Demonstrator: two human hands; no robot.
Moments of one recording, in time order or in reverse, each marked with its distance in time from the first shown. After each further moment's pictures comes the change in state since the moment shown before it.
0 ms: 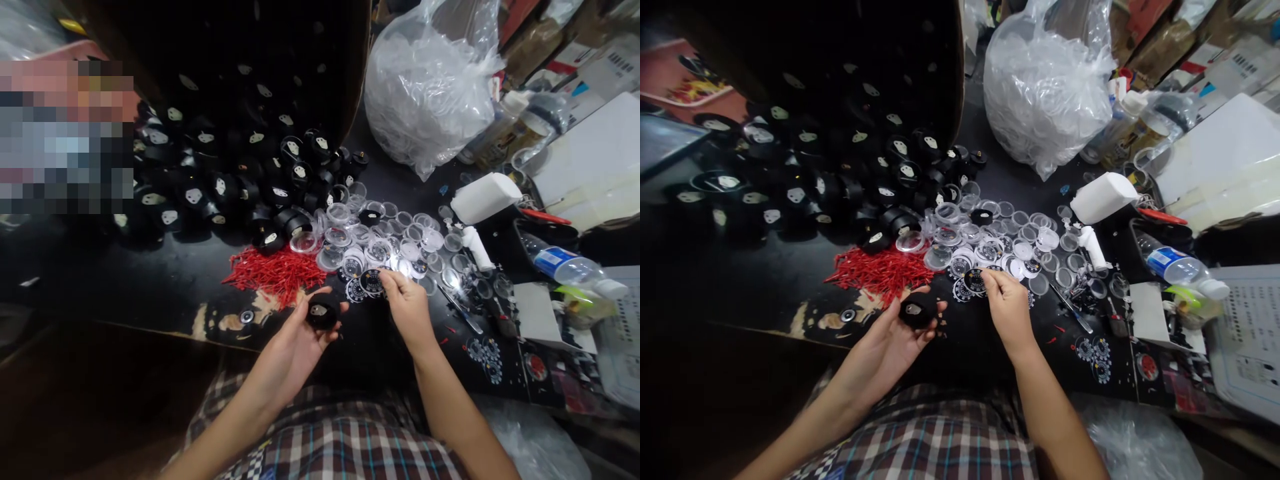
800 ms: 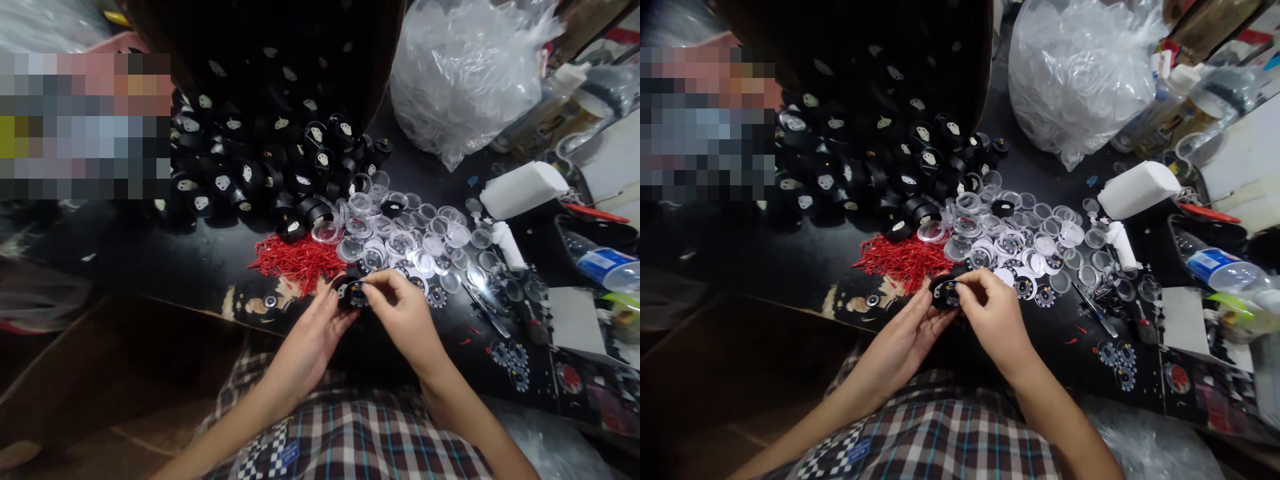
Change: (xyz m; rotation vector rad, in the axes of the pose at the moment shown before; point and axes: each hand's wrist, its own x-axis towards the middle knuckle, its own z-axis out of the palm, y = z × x) left_hand -0.002 -0.005 0.005 0.114 0.082 0.179; right_hand -0.014 -0.047 0.021 0.166 -0.218 0.034
